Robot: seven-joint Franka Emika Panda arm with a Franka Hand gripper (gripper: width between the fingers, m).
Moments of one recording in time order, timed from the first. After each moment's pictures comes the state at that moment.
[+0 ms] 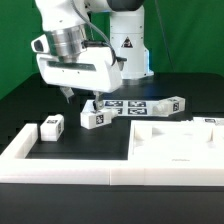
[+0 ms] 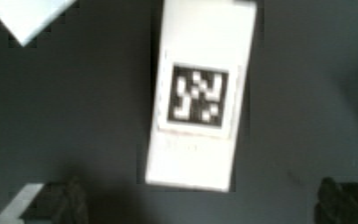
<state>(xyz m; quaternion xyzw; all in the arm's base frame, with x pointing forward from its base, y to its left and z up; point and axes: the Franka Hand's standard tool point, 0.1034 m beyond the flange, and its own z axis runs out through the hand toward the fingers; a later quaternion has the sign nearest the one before) 0.444 -0.114 0.044 -0.93 0.35 0.10 0.08</state>
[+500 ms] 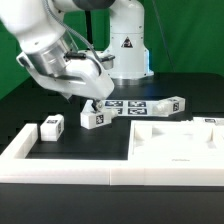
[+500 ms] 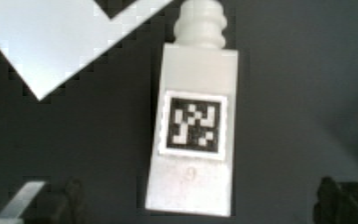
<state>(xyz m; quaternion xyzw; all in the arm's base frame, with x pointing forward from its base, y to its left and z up) 0.448 -0.117 0.040 -0.88 0.35 0.28 0.14</state>
